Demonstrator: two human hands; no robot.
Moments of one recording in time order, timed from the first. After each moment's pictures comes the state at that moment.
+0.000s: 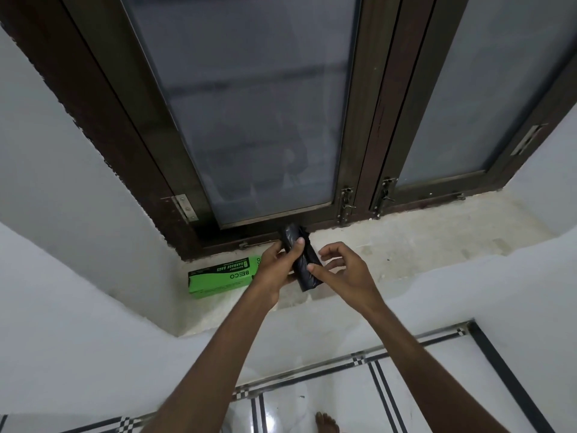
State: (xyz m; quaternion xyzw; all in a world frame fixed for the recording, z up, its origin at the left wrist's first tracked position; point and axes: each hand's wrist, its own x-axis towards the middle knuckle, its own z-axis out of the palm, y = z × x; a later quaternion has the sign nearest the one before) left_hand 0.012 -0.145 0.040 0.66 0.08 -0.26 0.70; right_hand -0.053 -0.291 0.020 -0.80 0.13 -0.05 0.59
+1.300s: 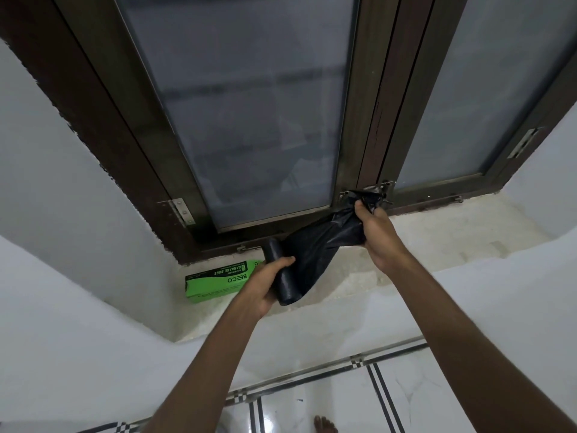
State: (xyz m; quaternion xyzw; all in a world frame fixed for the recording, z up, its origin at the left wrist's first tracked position) left_hand 0.020 -0.127 0.014 0.56 0.19 -0.34 0.74; right_hand 0.006 -0.343 0.074 -0.62 0.27 -0.07 0.74
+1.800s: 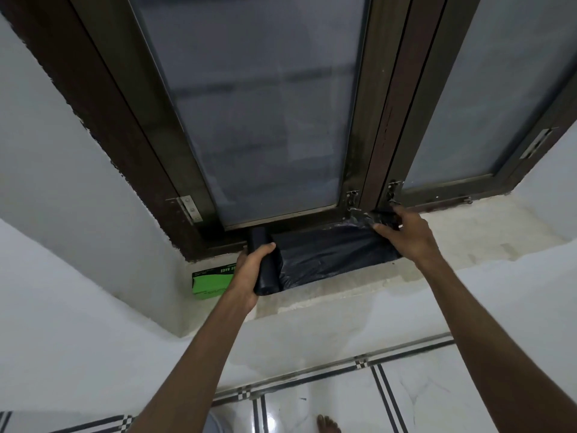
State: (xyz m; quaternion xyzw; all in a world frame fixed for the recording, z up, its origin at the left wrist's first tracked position) left_hand 0.032 -0.101 0.024 0.57 0.21 -0.23 0.76; right_hand -0.009 -0.401 0.059 -0.90 0.23 -0.06 0.38
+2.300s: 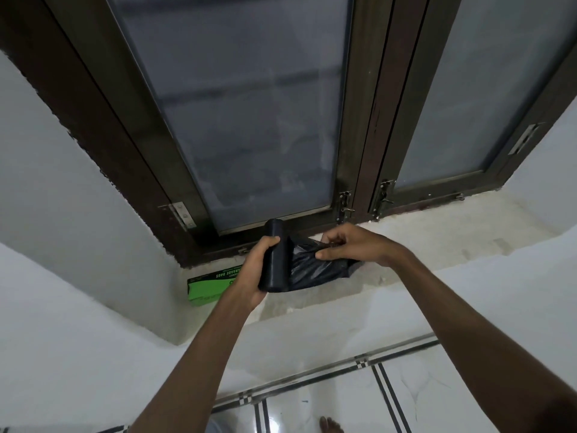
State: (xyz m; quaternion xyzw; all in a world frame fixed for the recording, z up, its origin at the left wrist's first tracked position) left_hand 0.027 -0.119 0.051 0.54 0.13 -0.32 0.77; right_hand 0.006 -0.347 0.076 -0.84 -0.05 0.21 0.50
